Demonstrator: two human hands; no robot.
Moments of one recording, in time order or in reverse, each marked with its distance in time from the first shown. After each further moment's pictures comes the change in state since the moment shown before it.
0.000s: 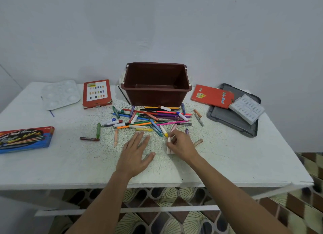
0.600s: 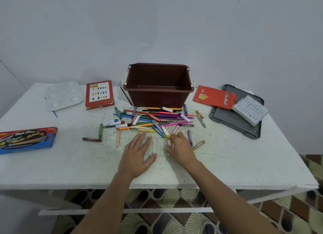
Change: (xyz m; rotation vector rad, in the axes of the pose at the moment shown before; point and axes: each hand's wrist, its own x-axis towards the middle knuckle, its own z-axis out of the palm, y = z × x) left_hand -0.002 -0.001 0.000 0.024 0.013 0.005; right_hand -0.006 -0.008 0.015 -0.227 0.036 -0.036
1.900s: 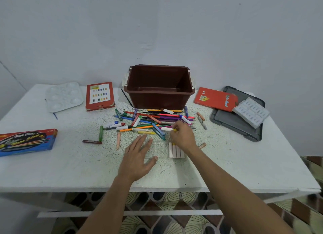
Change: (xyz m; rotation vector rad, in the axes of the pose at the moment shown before) left_hand 0.002 -0.001 0.000 -0.053 0.023 0.004; right_hand 0.047 0.002 -0.019 0.280 0.079 0.164
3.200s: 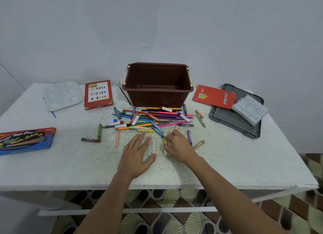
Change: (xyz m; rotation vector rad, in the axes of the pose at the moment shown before) left_hand 0.001 -0.002 0.004 0.030 -0.003 -0.015; right_hand -0.033 0.015 0.012 -0.262 -0.158 -0.342
